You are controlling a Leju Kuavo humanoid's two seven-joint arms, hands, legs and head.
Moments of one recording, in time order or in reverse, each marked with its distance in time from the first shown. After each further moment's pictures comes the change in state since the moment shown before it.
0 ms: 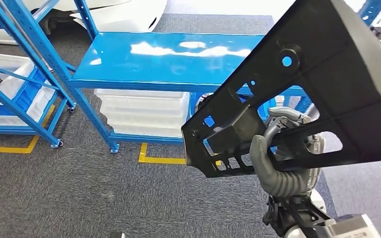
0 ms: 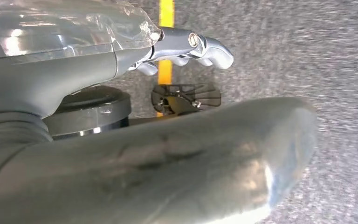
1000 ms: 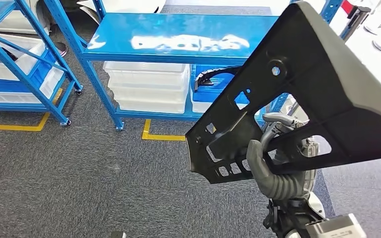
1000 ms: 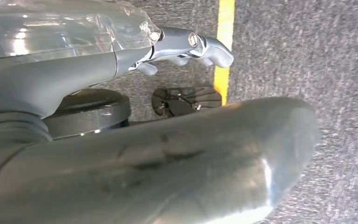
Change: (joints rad) left arm 0.001 0.001 -0.001 0.001 -0.021 0.008 -0.002; right arm 0.038 -0.015 0.003 0.012 0.035 -0.007 0.011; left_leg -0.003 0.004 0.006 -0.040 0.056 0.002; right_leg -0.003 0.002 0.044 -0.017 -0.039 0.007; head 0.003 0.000
